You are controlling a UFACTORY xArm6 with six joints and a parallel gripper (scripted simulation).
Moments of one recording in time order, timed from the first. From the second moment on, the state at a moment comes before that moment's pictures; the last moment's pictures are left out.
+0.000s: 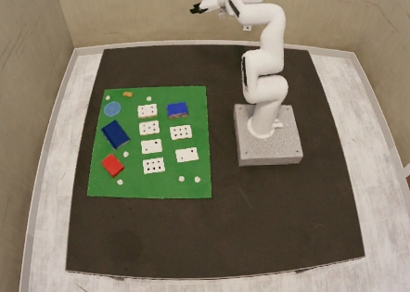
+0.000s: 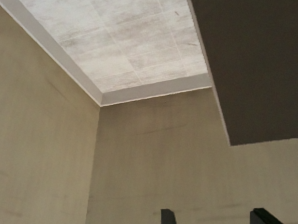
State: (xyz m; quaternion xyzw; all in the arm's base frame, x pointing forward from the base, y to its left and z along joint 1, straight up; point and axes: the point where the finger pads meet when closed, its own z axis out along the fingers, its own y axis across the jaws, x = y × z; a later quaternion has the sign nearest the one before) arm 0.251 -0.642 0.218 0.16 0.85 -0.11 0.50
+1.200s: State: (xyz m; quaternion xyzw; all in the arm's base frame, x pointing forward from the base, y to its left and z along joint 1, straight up) arm 0.341 -0.511 0.150 0.13 0.92 0.02 0.37
